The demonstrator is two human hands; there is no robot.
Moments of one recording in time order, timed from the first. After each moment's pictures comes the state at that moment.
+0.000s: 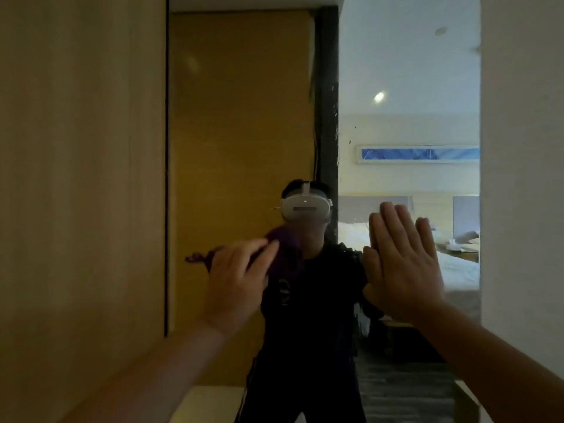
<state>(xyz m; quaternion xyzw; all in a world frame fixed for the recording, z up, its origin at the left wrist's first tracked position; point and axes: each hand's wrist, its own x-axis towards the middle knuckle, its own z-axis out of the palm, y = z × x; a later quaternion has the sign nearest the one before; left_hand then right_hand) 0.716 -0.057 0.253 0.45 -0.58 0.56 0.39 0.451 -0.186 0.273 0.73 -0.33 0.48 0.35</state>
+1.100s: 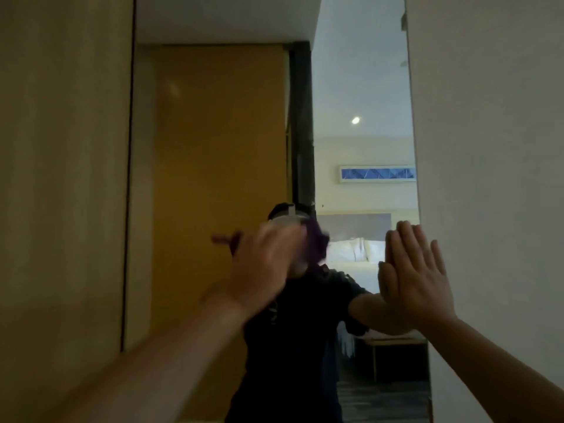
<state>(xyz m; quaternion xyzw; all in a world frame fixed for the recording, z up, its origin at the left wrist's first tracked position) 0.626 -0.092 0.315 0.39 -0.63 0.57 0.35 0.366 -0.222 0.269 0.72 -0.38 0.52 0.28</state>
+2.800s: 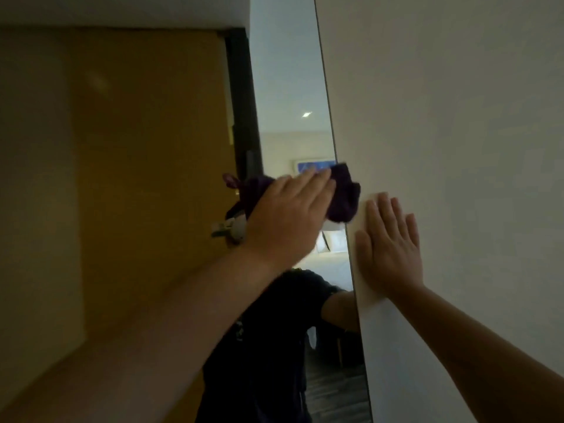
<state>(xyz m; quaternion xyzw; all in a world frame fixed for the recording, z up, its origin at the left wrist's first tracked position) 0.482 -0.179 0.362 0.38 -0.66 0.61 0.25 0.301 -0.292 0.273 0.67 -0.44 0.55 0.24</state>
